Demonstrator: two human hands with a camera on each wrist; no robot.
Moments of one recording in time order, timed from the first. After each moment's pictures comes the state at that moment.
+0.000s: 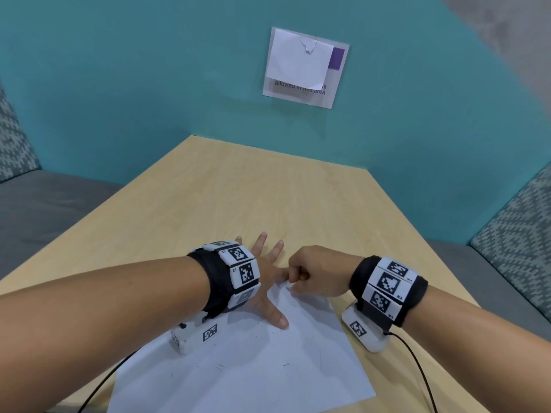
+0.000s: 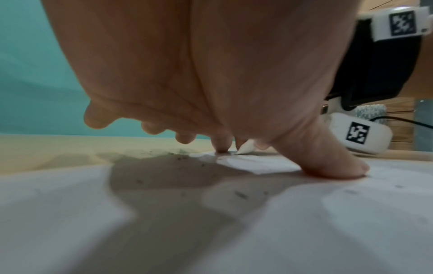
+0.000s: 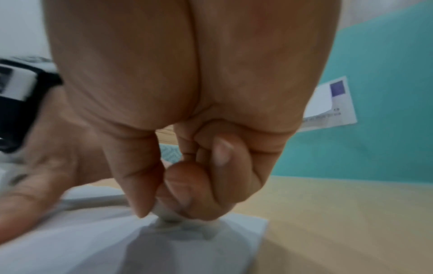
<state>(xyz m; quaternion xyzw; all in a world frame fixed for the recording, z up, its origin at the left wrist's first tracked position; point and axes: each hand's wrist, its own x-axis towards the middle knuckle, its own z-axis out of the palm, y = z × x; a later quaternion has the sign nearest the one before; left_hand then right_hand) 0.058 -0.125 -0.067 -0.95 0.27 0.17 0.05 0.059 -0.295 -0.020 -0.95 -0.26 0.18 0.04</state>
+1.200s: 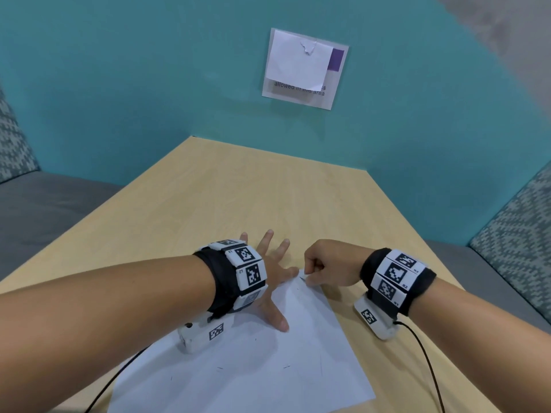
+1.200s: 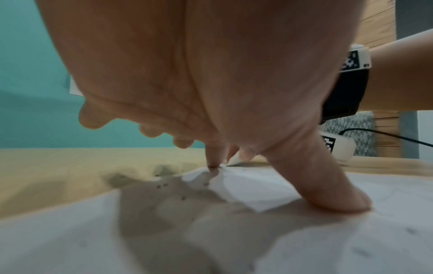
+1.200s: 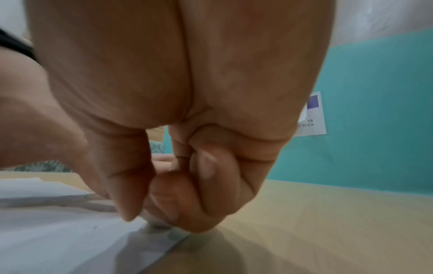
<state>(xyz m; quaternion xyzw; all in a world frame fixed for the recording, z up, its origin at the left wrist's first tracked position) 0.055 -0.134 -0.056 -0.94 0.28 0.16 0.10 0.079 -0.321 -0.016 -0.96 -0.22 0.18 0.05</state>
